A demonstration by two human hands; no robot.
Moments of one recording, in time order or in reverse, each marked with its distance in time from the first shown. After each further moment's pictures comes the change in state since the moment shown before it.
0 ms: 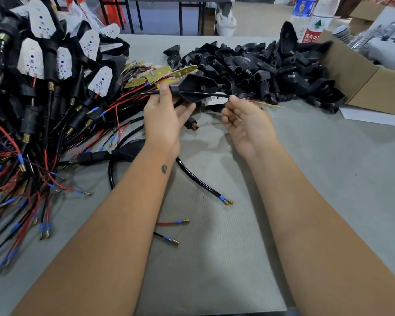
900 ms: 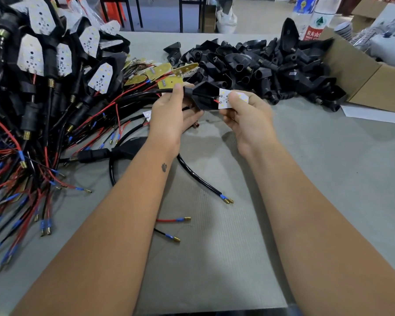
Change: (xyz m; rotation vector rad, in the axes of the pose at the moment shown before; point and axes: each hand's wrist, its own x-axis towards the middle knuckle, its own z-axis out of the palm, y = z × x) left_hand 0.005 -0.005 -0.004 0.156 -0.136 -0.073; right_hand -0.005 0.002 0.001 -0.254 -0.026 -0.155
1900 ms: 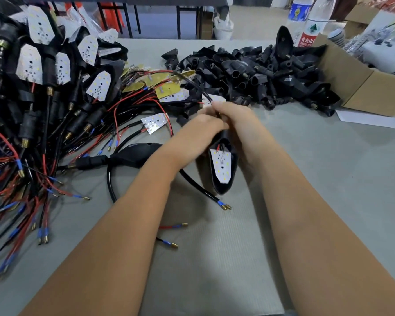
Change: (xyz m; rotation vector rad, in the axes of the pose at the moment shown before) left_hand -0.035 0.008 0.023 0.750 -0.453 0.053; right_hand -0.011 -0.007 -0.004 -0.095 -0.437 0.156
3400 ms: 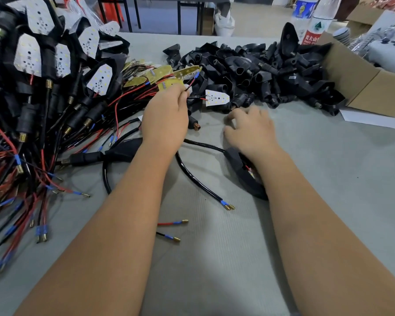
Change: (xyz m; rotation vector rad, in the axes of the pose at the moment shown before) left_hand 0.023 -0.031 -0.038 0.640 0.628 0.147; right_hand 0.014 0.012 -0.021 -1.476 0.393 -0.045
